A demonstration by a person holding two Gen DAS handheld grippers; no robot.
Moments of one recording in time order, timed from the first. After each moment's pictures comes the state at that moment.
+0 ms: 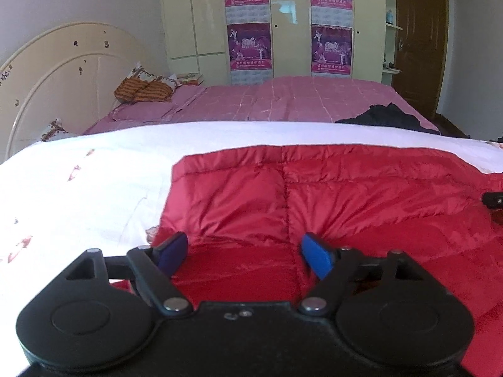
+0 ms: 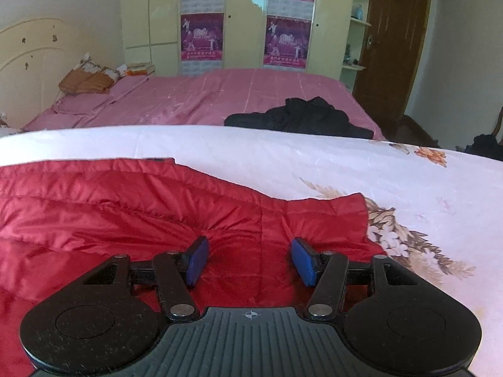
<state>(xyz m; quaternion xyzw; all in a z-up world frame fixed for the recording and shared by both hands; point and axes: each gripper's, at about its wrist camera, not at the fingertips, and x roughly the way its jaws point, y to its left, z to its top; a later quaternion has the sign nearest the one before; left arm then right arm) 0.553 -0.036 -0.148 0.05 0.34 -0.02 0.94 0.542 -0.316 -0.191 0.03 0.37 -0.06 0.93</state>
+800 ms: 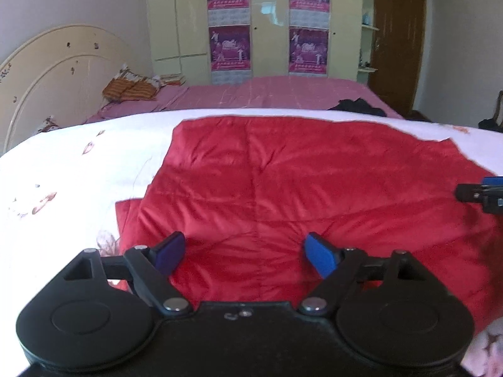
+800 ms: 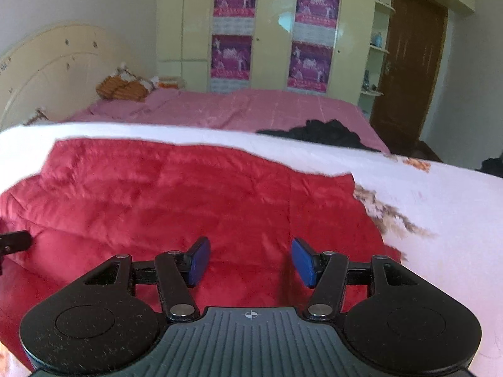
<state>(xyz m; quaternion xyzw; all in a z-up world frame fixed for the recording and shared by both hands) 0.457 -0.040 -0.143 0.05 0.34 -0.06 0.94 0.433 -0.272 -0.175 -0.01 0.35 -0.03 0.94</state>
